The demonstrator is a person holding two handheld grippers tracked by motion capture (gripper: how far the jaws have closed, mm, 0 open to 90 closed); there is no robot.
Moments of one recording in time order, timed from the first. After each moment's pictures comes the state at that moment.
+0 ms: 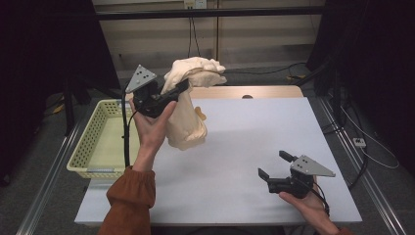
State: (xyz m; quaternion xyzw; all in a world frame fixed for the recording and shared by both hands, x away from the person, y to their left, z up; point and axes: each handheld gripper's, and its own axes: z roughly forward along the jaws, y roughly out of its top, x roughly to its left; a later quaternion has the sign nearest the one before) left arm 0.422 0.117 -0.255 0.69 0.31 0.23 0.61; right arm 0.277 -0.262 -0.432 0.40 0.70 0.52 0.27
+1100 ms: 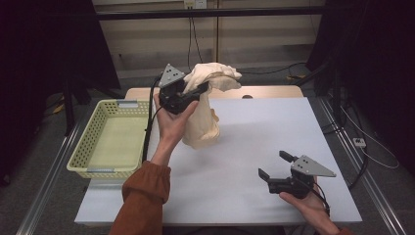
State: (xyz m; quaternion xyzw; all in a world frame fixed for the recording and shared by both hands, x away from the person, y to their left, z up) left arm 0.448 0.066 -0.275 0.72 0.31 0.22 0.58; right arm 0.276 -0.263 -0.432 0.40 0.70 0.53 0.27
